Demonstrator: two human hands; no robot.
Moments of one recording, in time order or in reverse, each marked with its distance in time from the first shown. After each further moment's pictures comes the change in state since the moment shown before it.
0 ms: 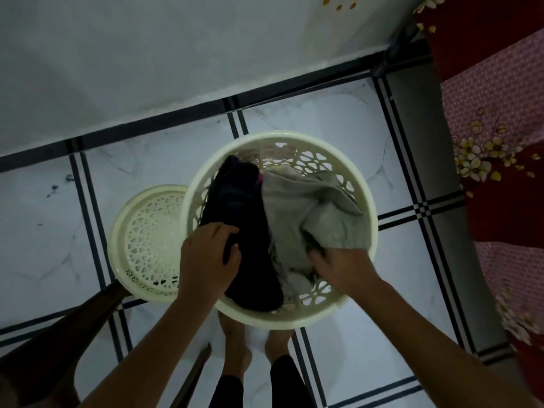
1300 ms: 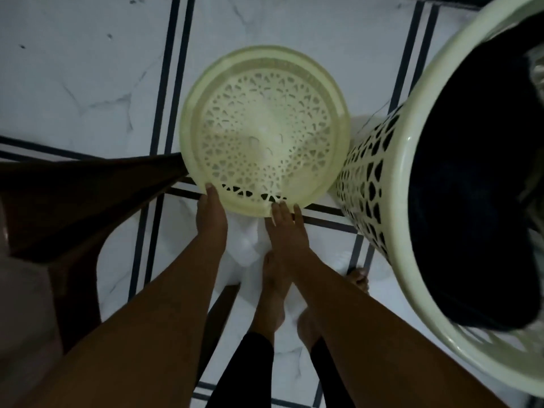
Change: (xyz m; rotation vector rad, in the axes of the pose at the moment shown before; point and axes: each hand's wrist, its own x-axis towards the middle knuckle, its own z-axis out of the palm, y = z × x) left_hand -0.116 -0.263 0.187 -1.157 0.294 -1.440; right_hand 0.086 -0.040 0.444 -0.723 -0.076 -0.676
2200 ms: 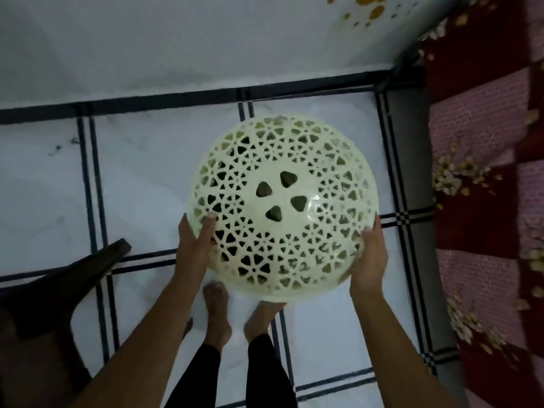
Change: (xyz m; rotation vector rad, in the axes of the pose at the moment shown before) left_hand -0.292 0.116 0.069 0.258 -0.455 0.385; right_hand -0.258 0.208 -0.356 1.530 0.920 1.172
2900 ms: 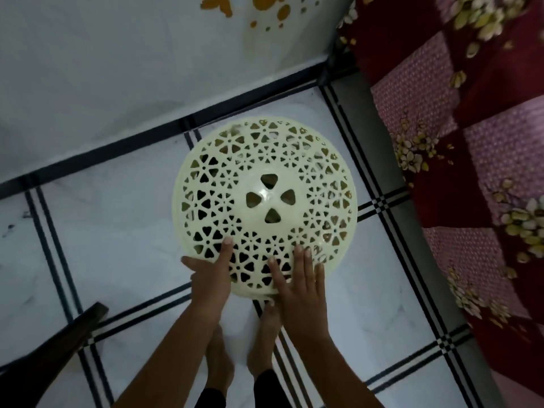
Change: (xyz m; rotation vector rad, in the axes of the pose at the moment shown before) left_hand -0.024 0.035 0.137 0.163 0.012 -0.265; right_hand -0.004 0.106 -0.017 -1.300 -0.135 -0.813
